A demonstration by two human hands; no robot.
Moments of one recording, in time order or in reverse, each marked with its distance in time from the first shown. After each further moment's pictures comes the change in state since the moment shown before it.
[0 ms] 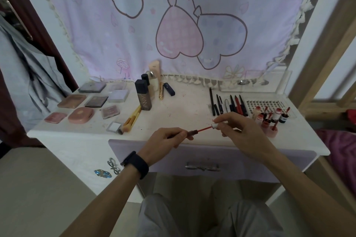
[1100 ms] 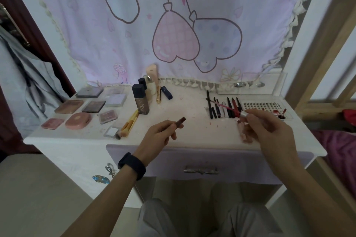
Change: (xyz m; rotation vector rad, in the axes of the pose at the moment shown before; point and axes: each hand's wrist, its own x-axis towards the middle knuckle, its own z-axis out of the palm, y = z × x) left_hand 0.009 0.006 -0.008 -0.222 0.173 -0.065; right_hand -0.023 0.003 -0.022 0.350 0.516 0.062
